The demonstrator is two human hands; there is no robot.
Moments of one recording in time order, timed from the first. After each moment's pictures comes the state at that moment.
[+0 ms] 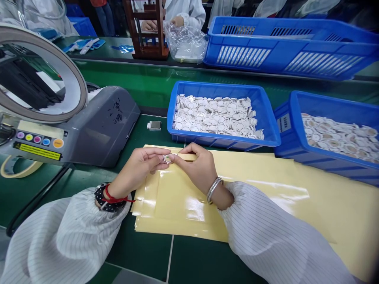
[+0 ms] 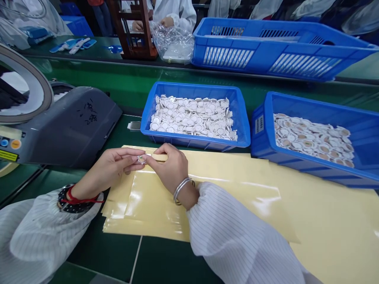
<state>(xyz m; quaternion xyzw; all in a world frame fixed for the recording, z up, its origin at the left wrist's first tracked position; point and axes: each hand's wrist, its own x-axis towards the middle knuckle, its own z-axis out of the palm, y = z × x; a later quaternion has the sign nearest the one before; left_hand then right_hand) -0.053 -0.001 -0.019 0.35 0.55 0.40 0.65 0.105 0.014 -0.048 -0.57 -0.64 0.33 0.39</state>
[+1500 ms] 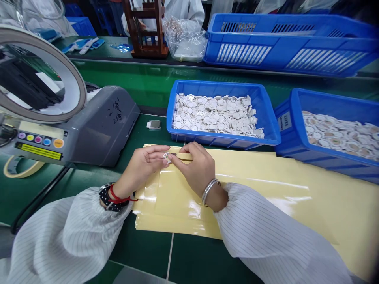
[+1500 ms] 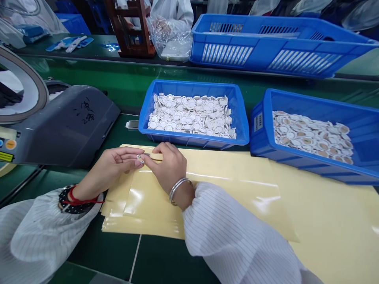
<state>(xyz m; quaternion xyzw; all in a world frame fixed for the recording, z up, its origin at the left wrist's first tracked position) -0.051 -0.003 -0.020 0.42 0.56 0.38 0.60 0.102 0.010 -0.049 -0.56 -0.69 0.24 0.39</state>
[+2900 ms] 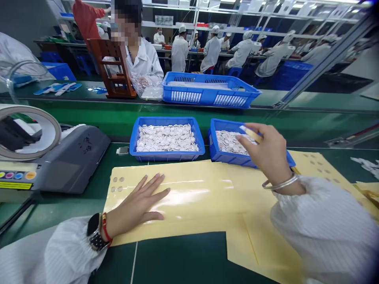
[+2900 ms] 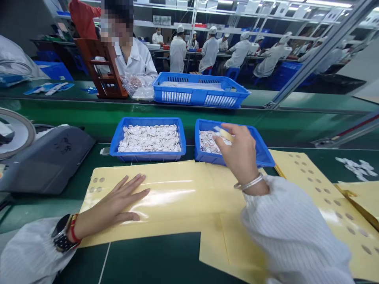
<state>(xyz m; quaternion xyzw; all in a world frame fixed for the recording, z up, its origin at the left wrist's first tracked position) -0.008 -0.032 -0.034 0.93 0.32 0.04 0.17 0.332 0.019 0.047 -0.68 -0.63 -0.12 0.37</state>
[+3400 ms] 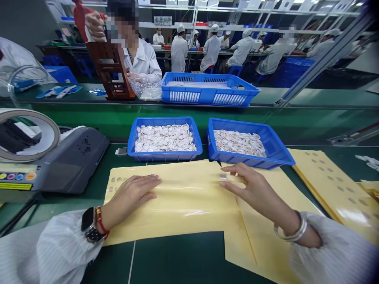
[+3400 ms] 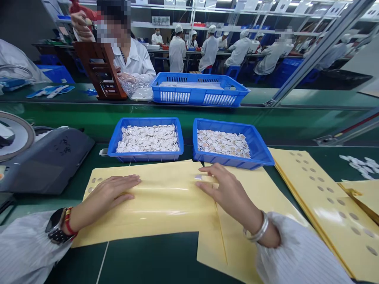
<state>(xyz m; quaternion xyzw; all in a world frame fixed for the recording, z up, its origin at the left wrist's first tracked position) -0.013 -0.019 -0.020 0.91 0.38 0.09 0.11 0.322 -0.056 0.011 -0.64 -0.73 0.13 0.21</state>
